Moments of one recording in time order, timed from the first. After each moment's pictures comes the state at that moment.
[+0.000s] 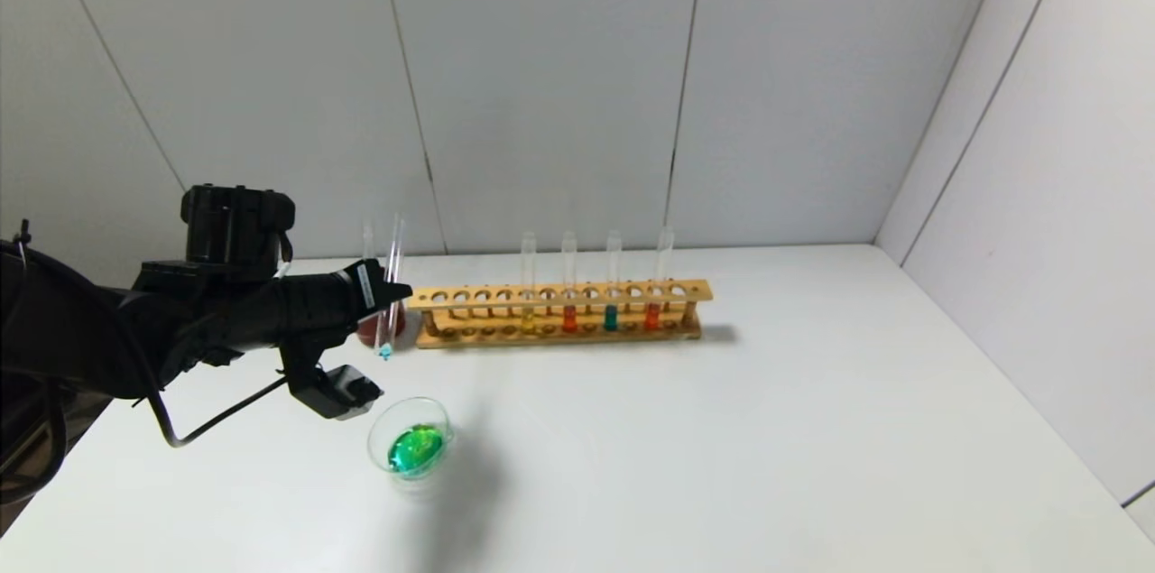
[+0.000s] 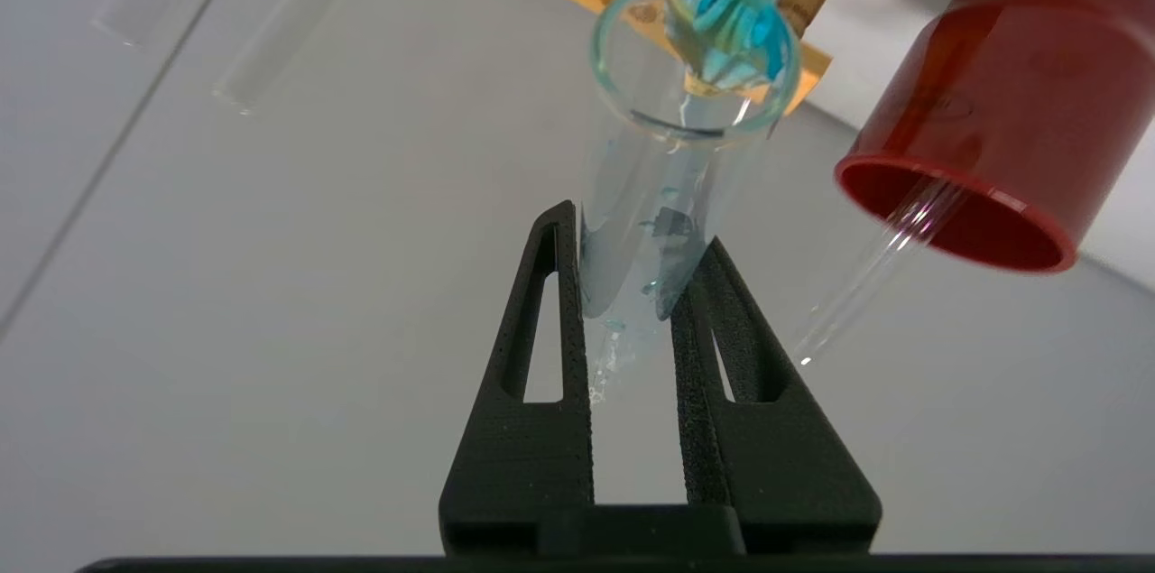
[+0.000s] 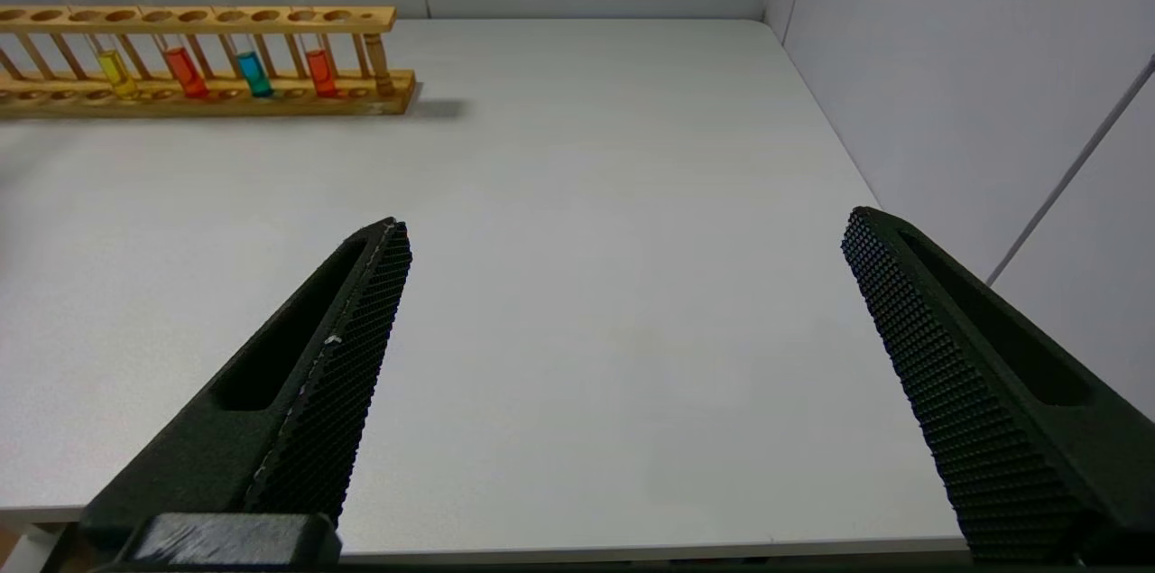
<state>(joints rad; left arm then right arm) -0.15 1.80 -0.85 -0.46 -0.30 2.65 0.00 0.00 0.00 0.00 0.00 0.00</state>
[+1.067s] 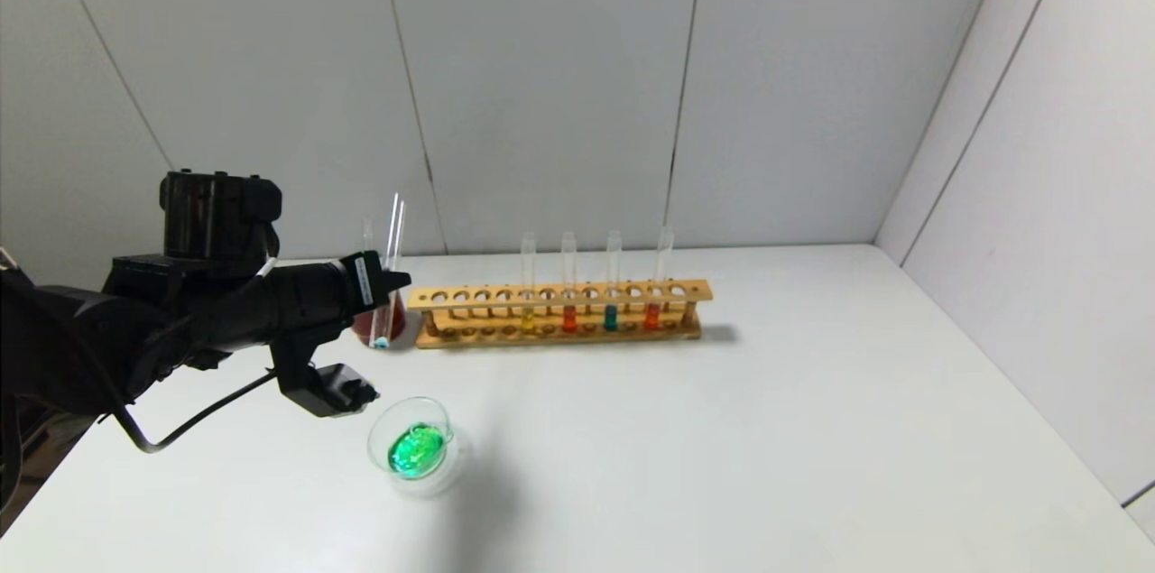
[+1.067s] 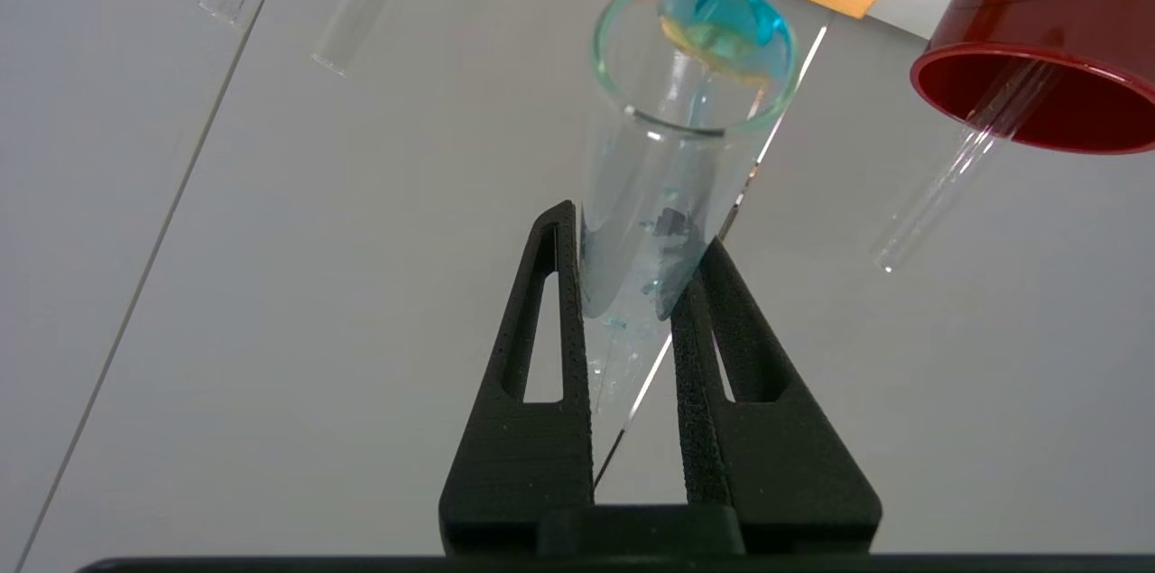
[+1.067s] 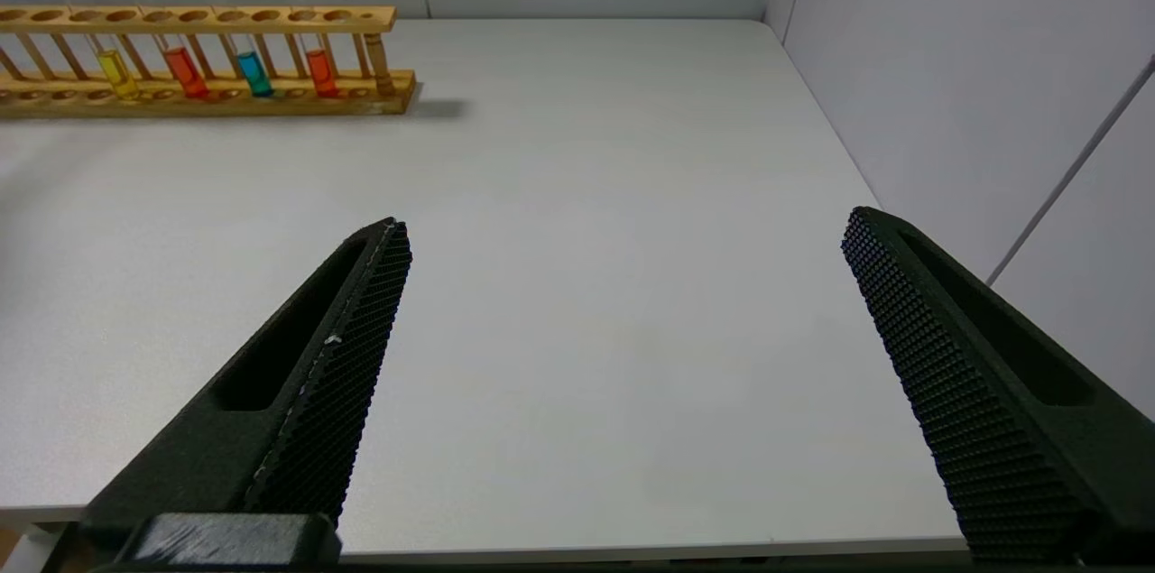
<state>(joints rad) -0.19 1.71 -0.82 -0.46 -0.23 2.71 0.00 0.00 0.00 0.00 0.00 0.00</state>
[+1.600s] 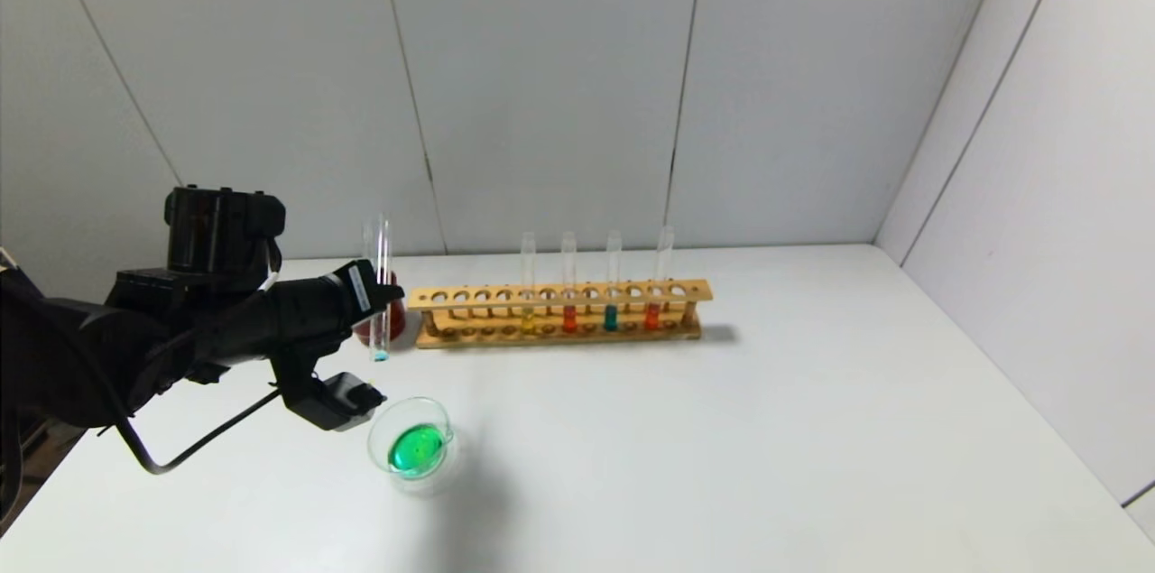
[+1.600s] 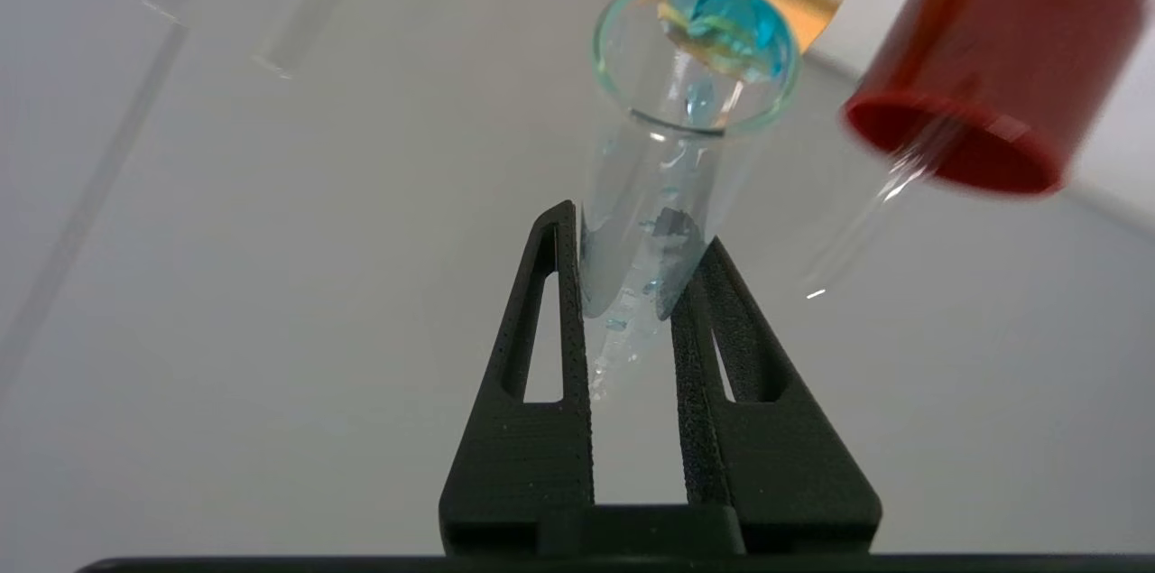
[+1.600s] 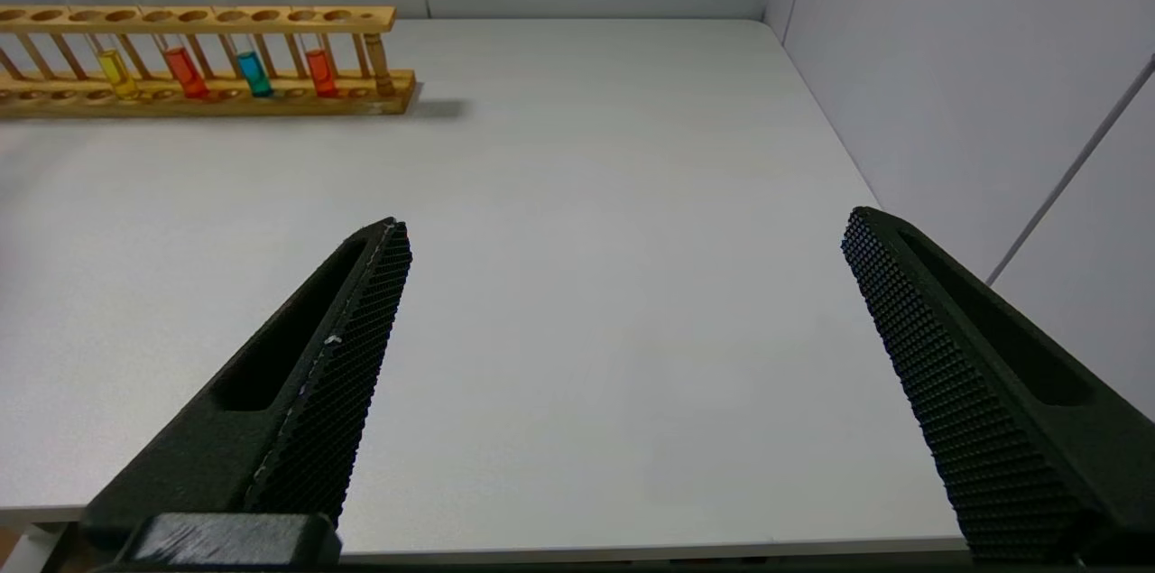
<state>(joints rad) -0.19 1.72 -0.79 -0.46 -0.19 2.57 0.00 0.00 0.00 0.00 0.00 0.00</state>
